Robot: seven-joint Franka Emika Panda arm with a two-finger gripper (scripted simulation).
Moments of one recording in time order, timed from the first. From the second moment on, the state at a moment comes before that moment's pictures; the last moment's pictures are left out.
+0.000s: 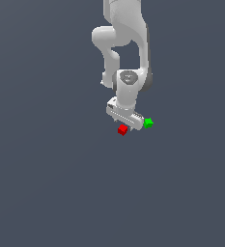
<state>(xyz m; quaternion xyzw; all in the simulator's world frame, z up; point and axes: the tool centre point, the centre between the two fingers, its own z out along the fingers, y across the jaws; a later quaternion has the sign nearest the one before) -0.117 0.061 0.070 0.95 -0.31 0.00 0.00</state>
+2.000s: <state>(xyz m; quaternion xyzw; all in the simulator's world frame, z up) -0.118 0.062 0.042 0.95 -0.31 0.00 0.00</state>
